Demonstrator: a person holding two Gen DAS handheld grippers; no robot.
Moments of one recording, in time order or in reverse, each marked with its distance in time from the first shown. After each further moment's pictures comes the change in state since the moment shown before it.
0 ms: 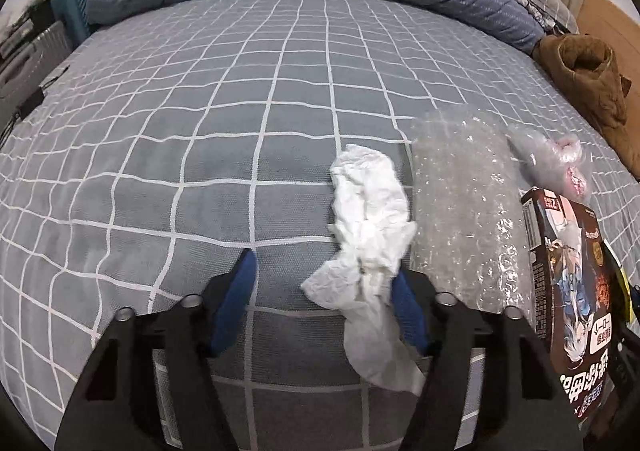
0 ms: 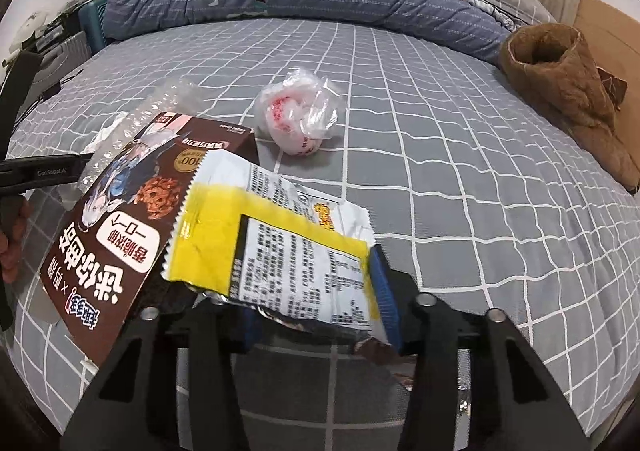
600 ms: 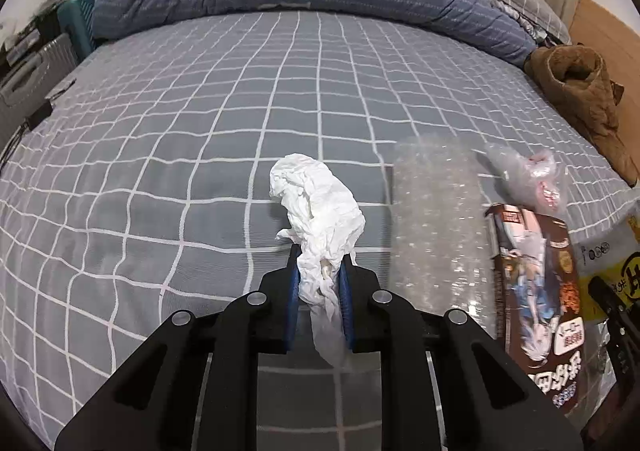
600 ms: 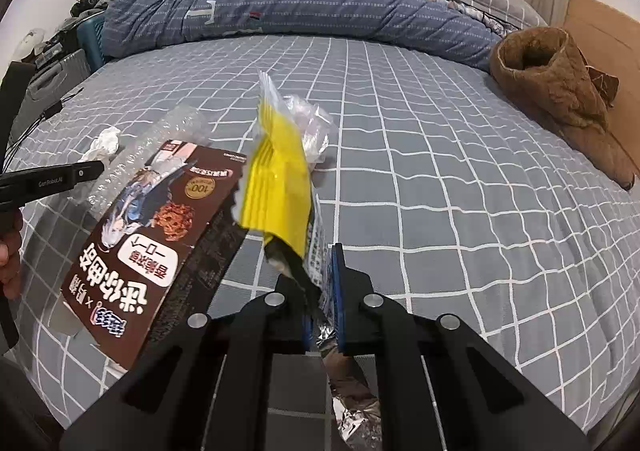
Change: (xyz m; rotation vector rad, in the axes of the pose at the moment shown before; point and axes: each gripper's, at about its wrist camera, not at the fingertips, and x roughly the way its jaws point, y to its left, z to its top) left arm -0.030 -0.014 0.003 0.002 -0.064 -0.003; right arm -0.021 -0.004 0.004 0.028 -0.045 0.002
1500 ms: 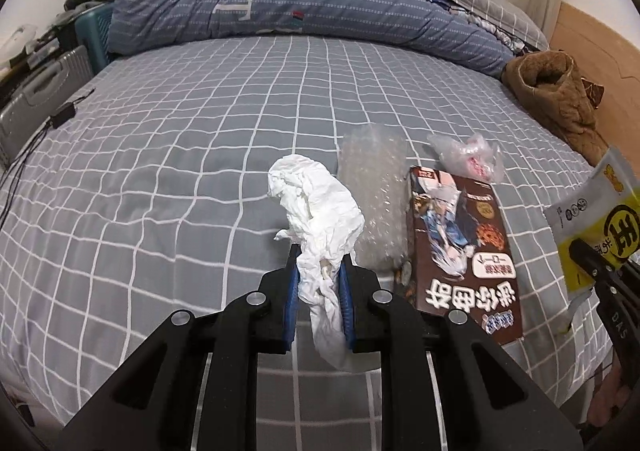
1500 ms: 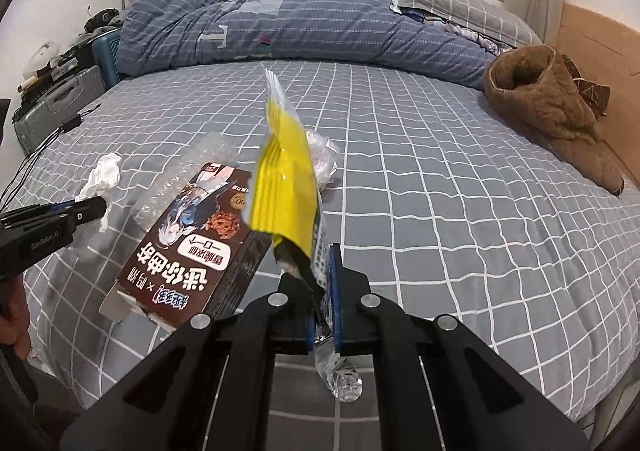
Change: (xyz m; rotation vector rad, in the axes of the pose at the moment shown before) left arm -0.076 -0.024 -0.048 0.002 -0.080 -0.010; right arm -0.056 0.004 -0.007 0.004 -0.069 0.023
